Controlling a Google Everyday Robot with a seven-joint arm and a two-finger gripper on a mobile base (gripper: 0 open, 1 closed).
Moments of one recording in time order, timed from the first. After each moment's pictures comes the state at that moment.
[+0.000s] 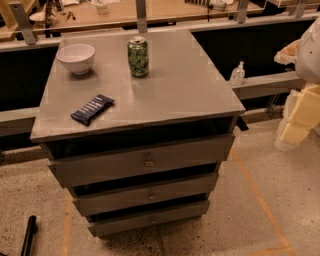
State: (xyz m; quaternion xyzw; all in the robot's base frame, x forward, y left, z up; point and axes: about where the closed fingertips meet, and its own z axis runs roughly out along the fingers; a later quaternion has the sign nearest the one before) arm 0.438 -0.214 0.984 -0.60 0.78 -0.04 0.17
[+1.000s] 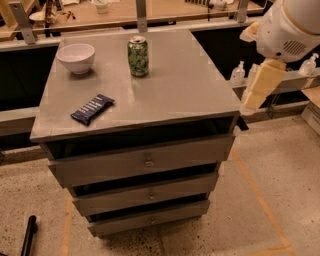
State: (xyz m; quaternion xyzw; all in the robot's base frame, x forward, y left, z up) arm 0.525 -0.184 0.985 -0.64 0.73 -0.04 0.23
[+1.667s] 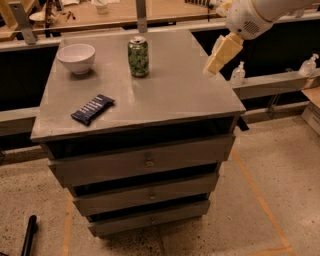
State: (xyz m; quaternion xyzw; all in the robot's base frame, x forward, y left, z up) arm 0.657 -0.136 0.995 -0.60 0.71 0.01 0.37
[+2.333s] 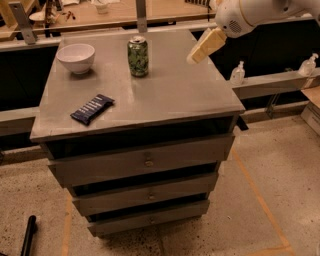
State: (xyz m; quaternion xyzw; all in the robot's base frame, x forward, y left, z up) arm 0.716 -0.114 0.996 -0.55 0.70 0.05 0.46
